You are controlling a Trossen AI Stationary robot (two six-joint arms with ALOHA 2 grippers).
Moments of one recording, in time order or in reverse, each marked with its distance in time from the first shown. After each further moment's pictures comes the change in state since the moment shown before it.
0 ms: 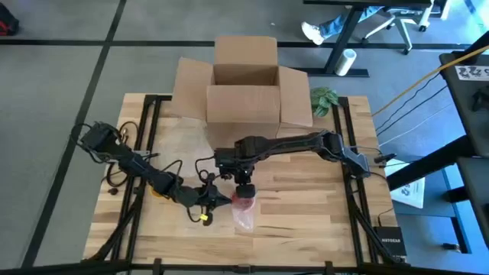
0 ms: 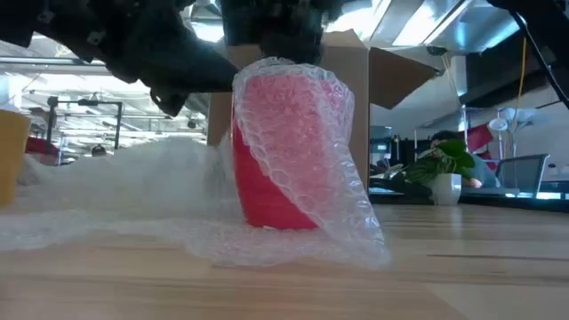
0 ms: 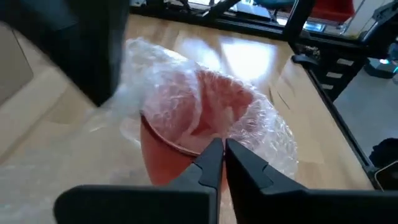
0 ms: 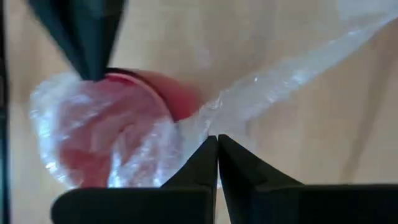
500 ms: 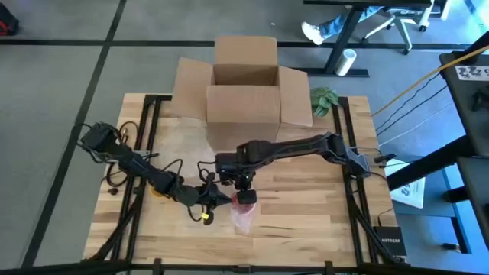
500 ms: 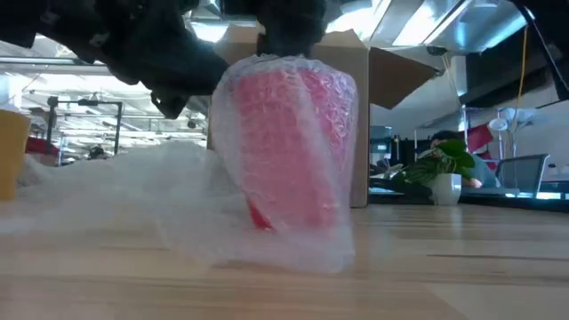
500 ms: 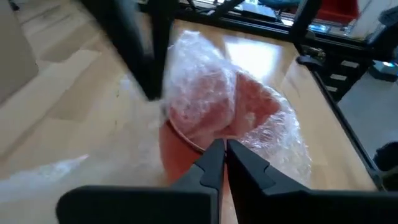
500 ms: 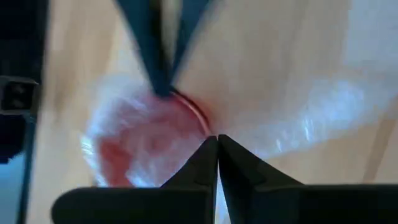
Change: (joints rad) left arm 0.019 0.000 0.000 -0.005 -0.003 -0.018; right arm 0.041 -0.052 0.000 0.052 -0.018 0.009
